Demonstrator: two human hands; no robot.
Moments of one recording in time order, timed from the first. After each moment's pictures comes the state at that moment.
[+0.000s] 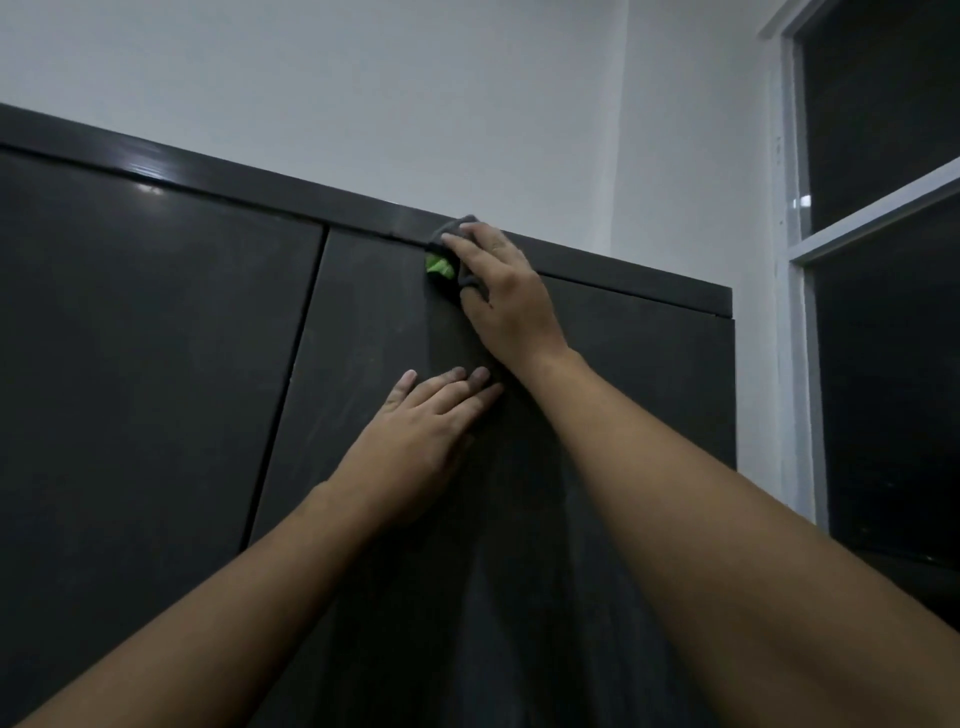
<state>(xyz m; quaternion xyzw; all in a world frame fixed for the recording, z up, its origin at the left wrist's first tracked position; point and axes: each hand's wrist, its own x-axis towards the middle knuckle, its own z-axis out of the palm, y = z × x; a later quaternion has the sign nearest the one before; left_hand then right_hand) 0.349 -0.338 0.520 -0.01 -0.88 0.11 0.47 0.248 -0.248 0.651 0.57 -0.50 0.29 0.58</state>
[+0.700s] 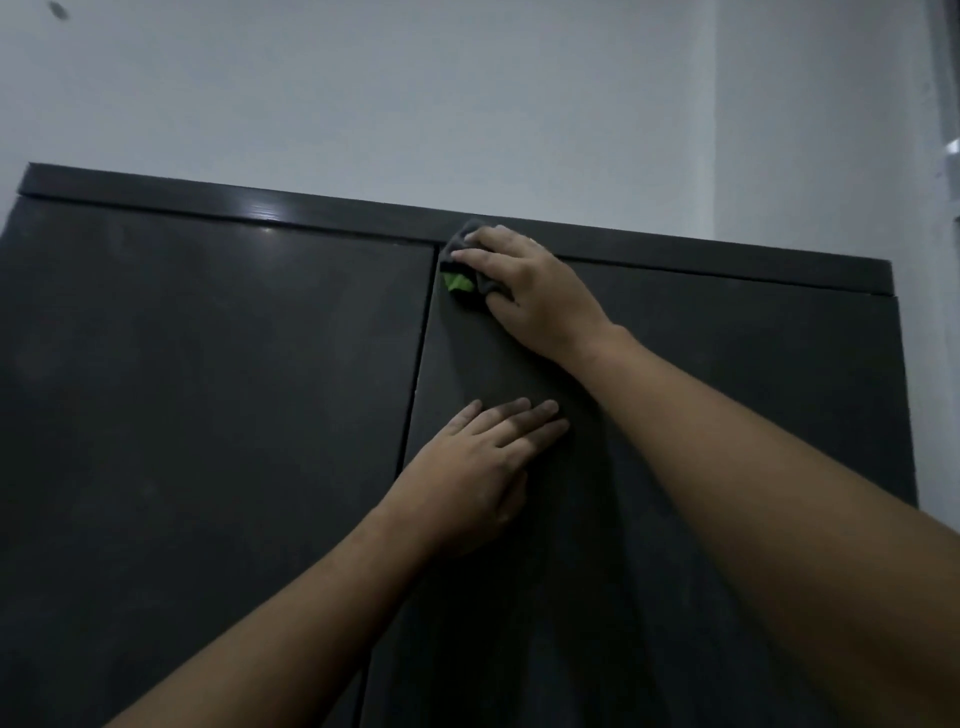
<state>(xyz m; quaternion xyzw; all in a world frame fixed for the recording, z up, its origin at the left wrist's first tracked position) 0.390 -0.375 0.499 -0.02 -0.89 0.17 0.43 0.291 -0.297 0.657 0.65 -0.49 0.19 0.54</state>
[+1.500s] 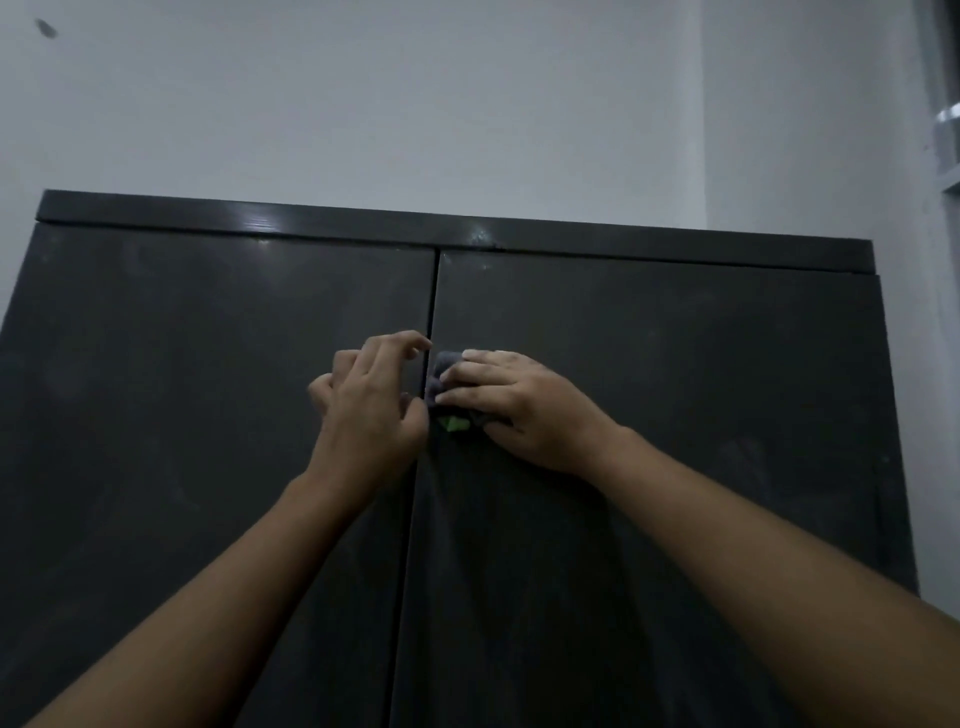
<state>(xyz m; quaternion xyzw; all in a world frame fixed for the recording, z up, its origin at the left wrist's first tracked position) 0.447 -0.412 0.509 0.09 -0.74 0.00 0.67 0.286 -0.281 0.561 0.71 -0.51 0.06 0.48</state>
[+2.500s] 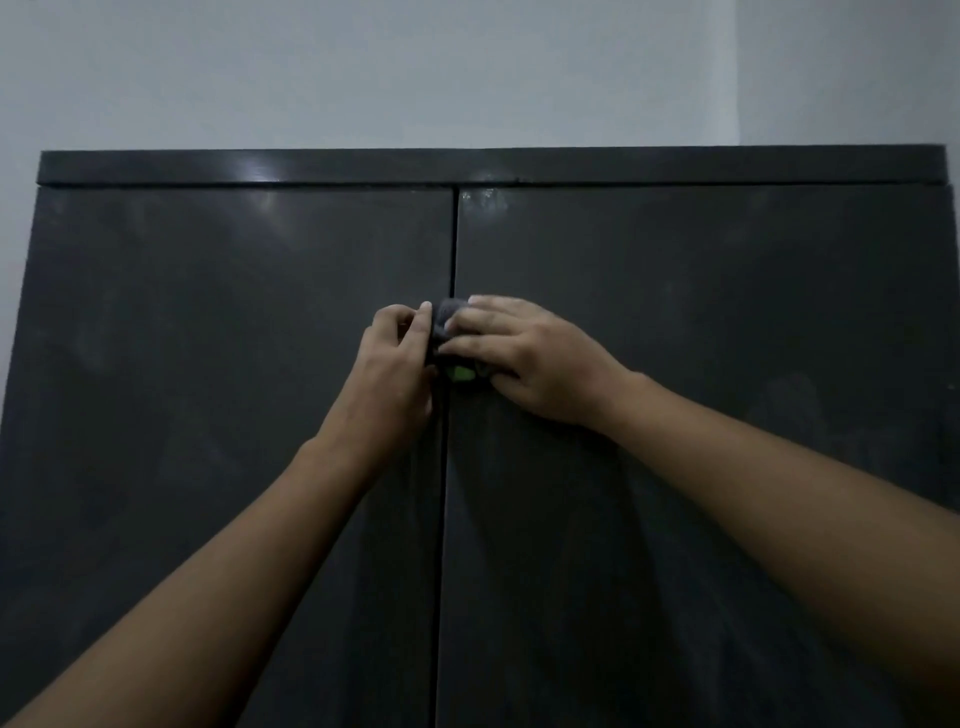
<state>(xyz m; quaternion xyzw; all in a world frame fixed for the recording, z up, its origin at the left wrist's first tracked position) 0.450 -0.435 0.498 0.09 -0.81 0.08 0.58 0.298 -0.304 0.551 0.69 -0.50 0.05 0.51</state>
